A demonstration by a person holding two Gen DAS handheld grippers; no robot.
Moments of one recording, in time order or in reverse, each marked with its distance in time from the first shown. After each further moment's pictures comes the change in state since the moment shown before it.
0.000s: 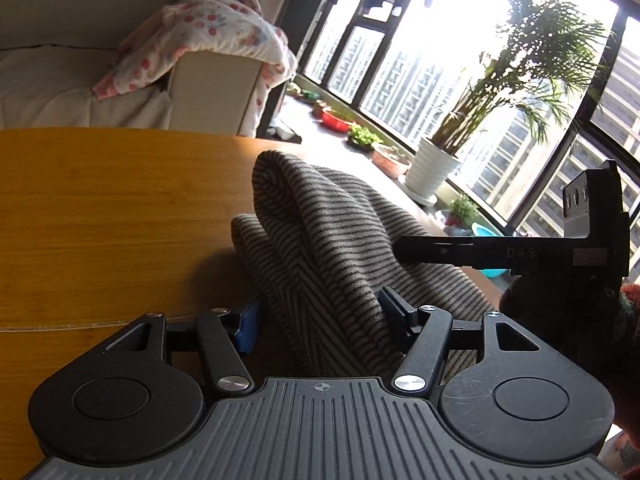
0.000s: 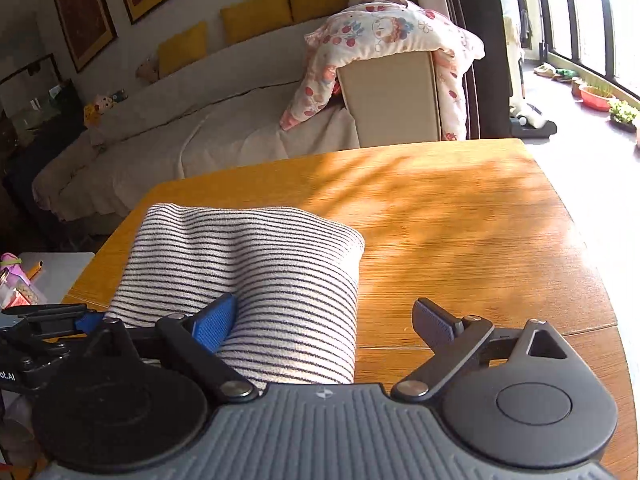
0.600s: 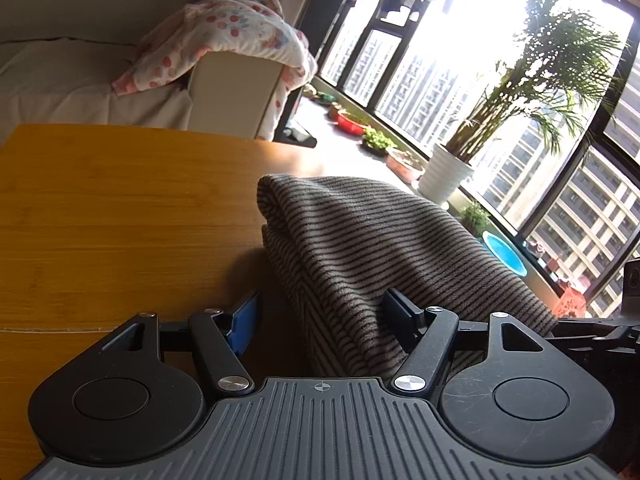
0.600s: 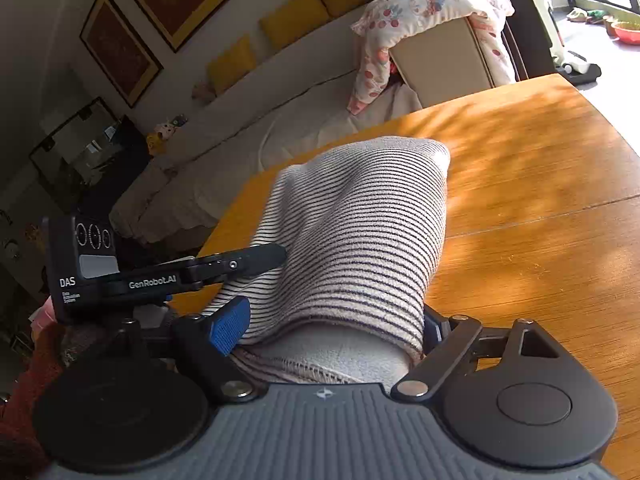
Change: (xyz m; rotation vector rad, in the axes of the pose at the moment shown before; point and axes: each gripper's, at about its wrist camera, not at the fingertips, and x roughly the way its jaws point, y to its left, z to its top) left arm -0.007 0.014 0.007 -0.039 -0.003 0.026; right arm -0.056 0.021 -0.050 0.115 0.004 0.305
